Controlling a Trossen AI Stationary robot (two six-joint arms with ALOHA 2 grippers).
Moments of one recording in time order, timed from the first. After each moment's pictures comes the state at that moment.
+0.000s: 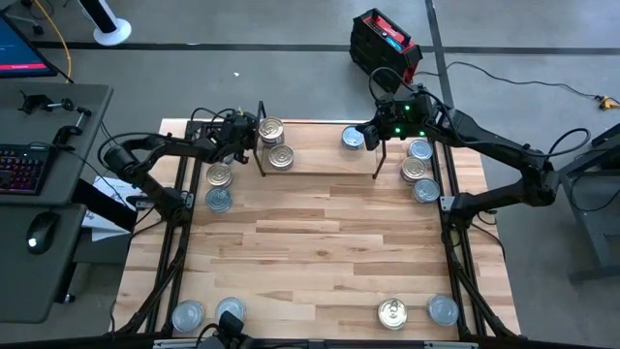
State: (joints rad) left arm 0.81 1.57 0.57 0.35 -0.16 -1.70; right arm -0.51 1.26 1.26 -0.56 -0.13 0.41
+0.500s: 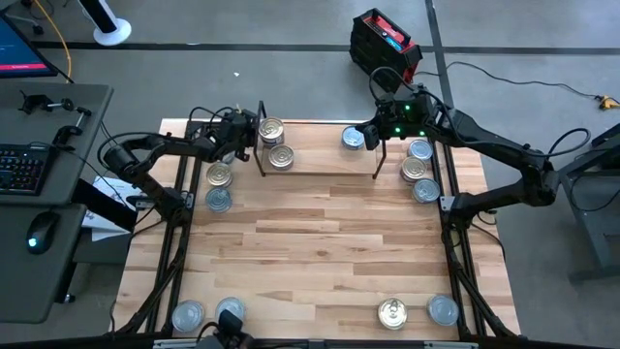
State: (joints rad) left arm 0.83 1.57 0.57 0.40 -0.15 -1.72; right arm -0.51 1.26 1.26 -0.55 -0.13 0.41
